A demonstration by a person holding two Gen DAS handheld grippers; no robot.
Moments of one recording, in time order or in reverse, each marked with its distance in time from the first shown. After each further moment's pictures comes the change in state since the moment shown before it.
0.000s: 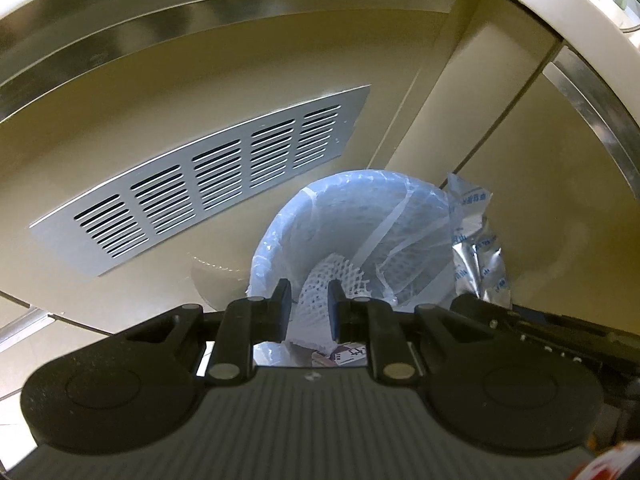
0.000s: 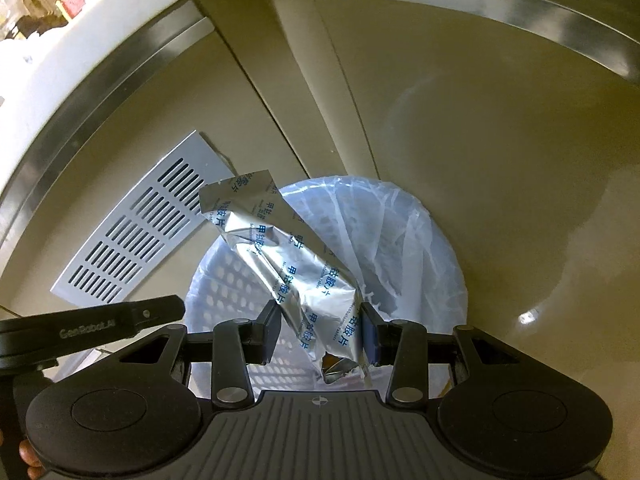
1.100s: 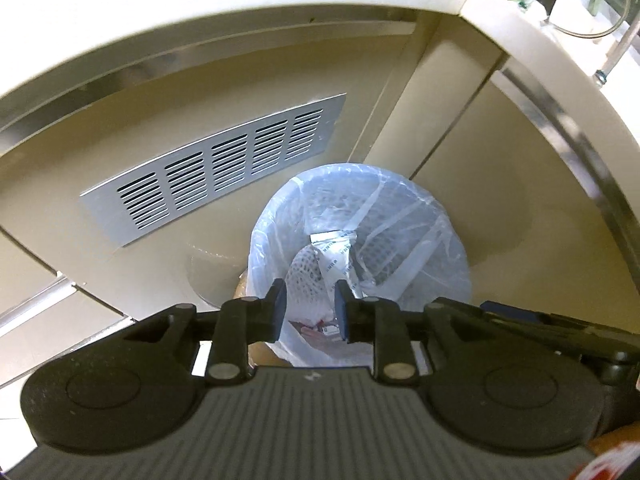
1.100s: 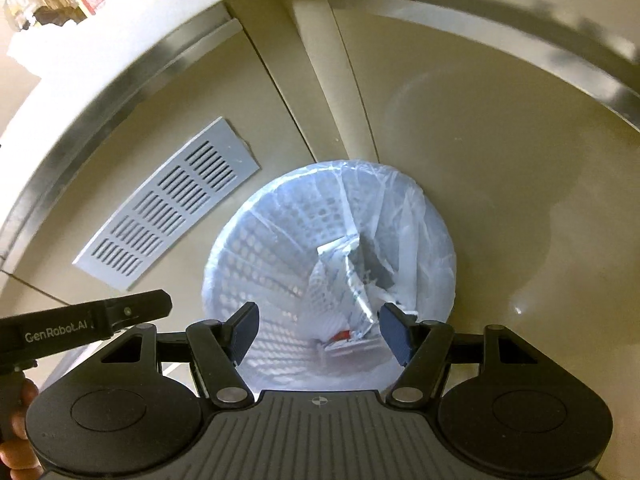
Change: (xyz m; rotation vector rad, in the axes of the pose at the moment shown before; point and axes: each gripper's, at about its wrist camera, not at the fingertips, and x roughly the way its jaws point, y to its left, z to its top) left arm -0.050 0.000 -0.018 0.013 -0.020 -0.054; right arm -0.044 0.024 -0.028 0.003 0.006 -0.027
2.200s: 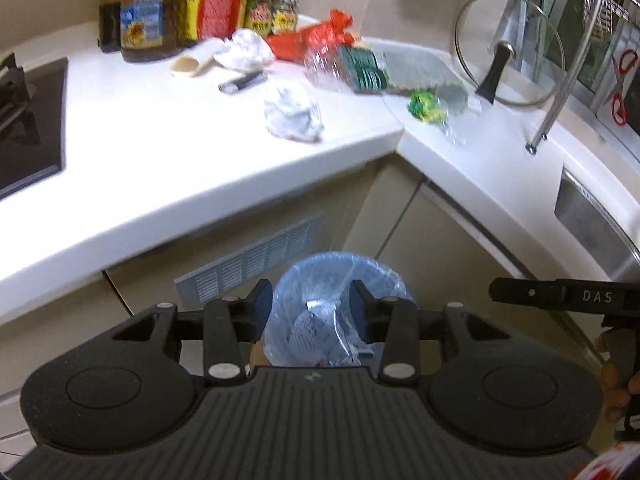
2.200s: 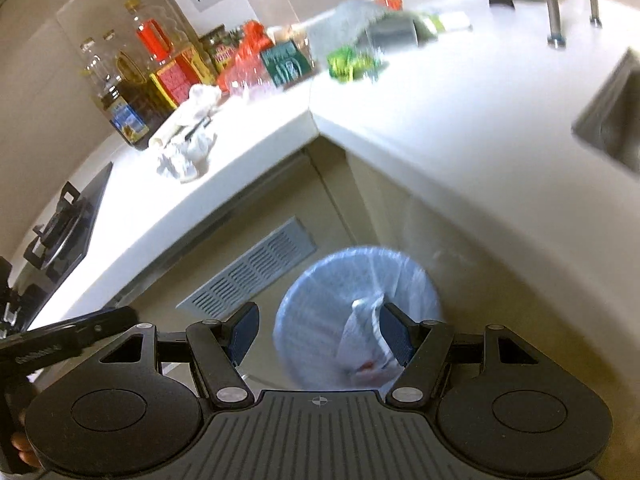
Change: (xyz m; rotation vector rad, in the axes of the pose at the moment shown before) left arm -0.164 -0.003 0.008 0.047 -0.245 -0.018; right arm -0.155 0.028 0.040 -0.055 -0.125 0.085
